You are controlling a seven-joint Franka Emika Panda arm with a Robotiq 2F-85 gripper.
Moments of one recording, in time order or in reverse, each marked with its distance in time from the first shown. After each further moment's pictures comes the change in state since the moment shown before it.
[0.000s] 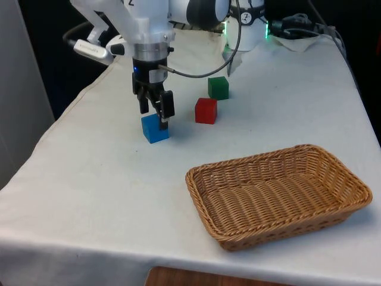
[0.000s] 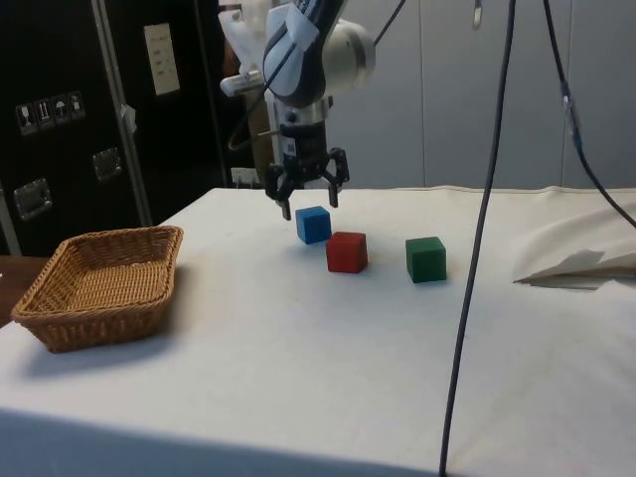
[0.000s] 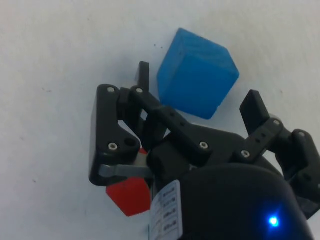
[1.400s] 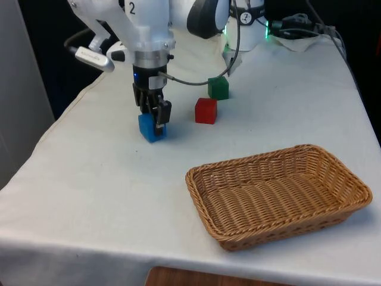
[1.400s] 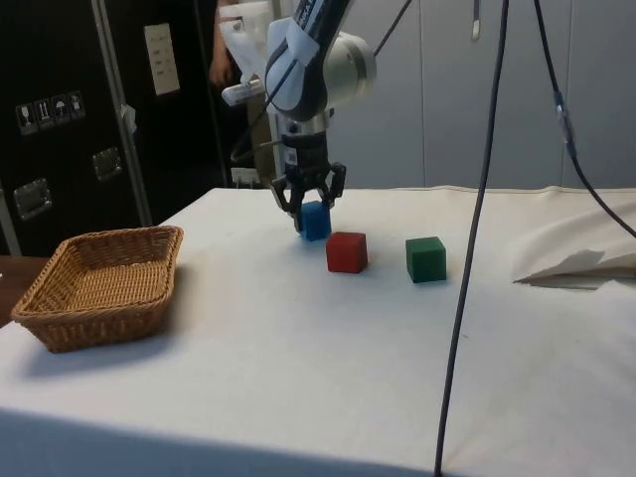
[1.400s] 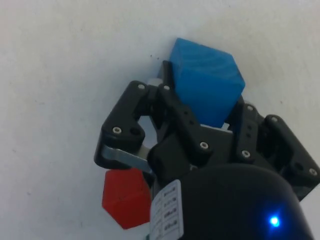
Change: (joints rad) arm 0.001 0.037 -0.001 0.006 0.000 0.036 0.010
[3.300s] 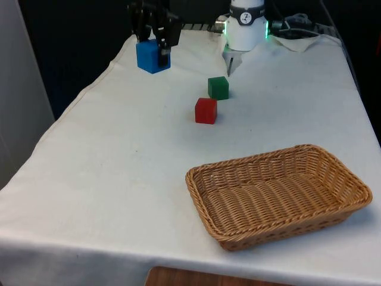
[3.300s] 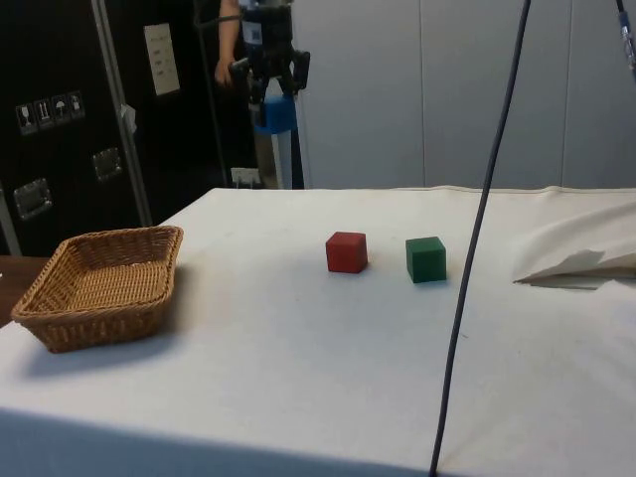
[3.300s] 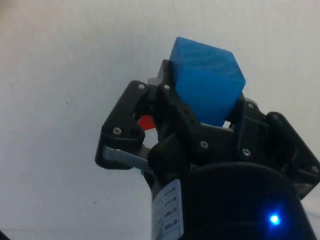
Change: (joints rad) arm 0.040 -0.318 0.010 0.085 -0.192 -0.332 -0.016
